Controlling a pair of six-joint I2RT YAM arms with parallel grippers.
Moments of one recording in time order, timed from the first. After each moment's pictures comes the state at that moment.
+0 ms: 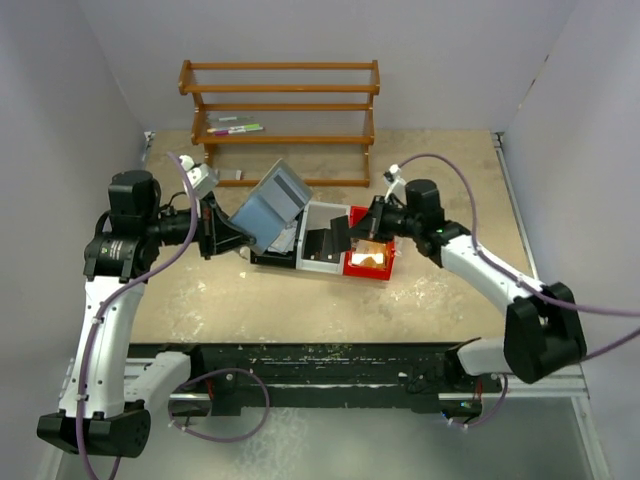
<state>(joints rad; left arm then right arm) -0.05 0.95 1.21 -0.78 1.14 0.11 0.37 1.33 0.87 -0.08 -0.58 0.64</state>
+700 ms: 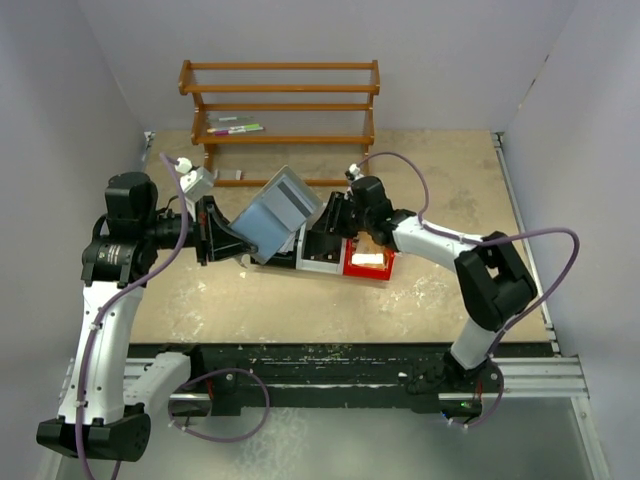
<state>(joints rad) -0.05 0.93 1.21 -0.77 1.27 0.04 0.58 1.73 1.07 0.03 -0.22 0.76</state>
